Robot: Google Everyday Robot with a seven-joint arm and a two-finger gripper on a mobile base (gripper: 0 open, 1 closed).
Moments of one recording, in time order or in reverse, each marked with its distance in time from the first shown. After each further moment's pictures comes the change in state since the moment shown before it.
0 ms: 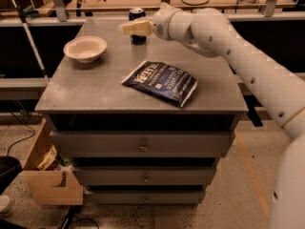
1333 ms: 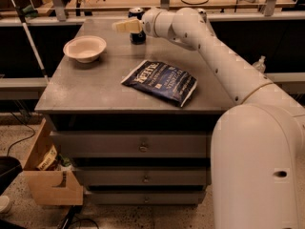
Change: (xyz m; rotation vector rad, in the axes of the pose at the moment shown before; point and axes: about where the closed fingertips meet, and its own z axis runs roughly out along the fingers) arm 0.036 -0.033 0.083 0.011 0.045 0.068
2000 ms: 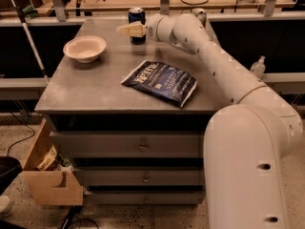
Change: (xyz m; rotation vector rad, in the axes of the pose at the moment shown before) arm 0.028 -0.021 0.010 0.026 0.017 0.053
